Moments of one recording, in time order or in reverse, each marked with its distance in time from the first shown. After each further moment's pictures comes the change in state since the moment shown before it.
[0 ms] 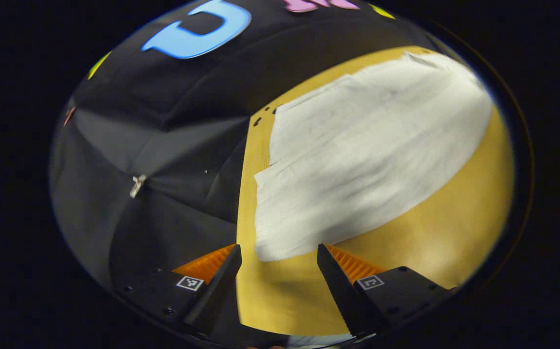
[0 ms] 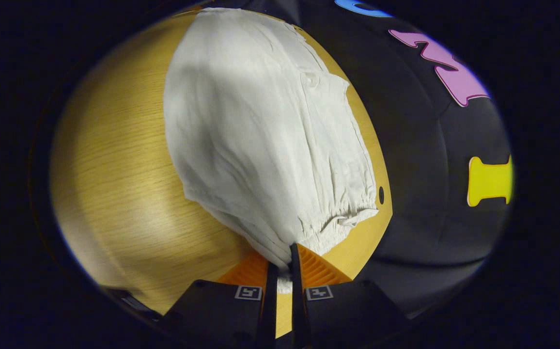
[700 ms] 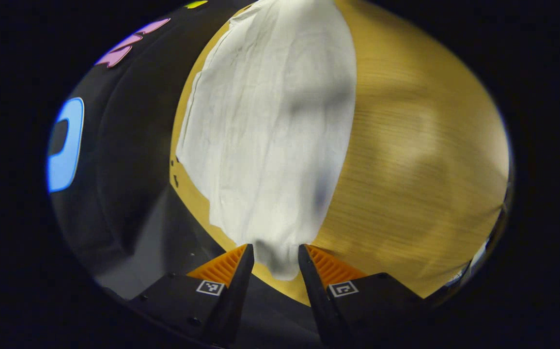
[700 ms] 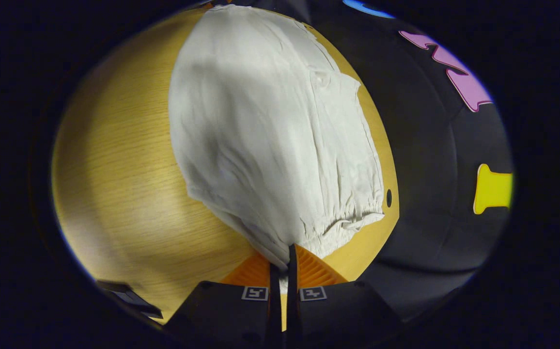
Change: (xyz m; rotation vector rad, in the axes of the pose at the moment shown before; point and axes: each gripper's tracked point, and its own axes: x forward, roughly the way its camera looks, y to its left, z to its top) left arm 0.036 -0.002 -0.002 0.782 -0.065 -0.246; right arm 0.002 -0.001 0.001 -0.048 0.008 0.033
